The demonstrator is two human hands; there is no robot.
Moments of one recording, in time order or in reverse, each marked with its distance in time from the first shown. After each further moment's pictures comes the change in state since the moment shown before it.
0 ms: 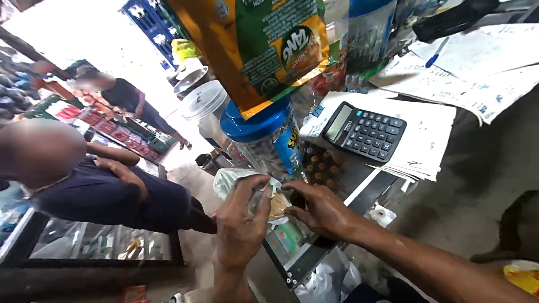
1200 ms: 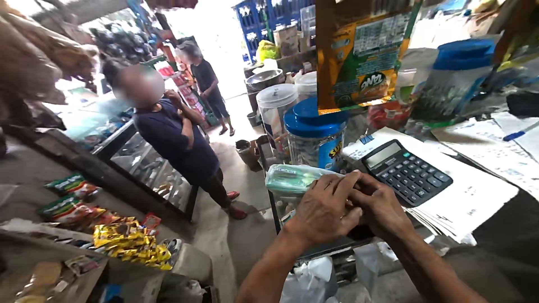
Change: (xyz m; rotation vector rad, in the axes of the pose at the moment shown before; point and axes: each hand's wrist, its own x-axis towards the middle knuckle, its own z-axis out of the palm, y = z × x) left_hand 0.005 0.051 0.081 0.199 -0.062 0.102; right_hand -0.005 0.015 -0.051 0.699 0.210 0.127
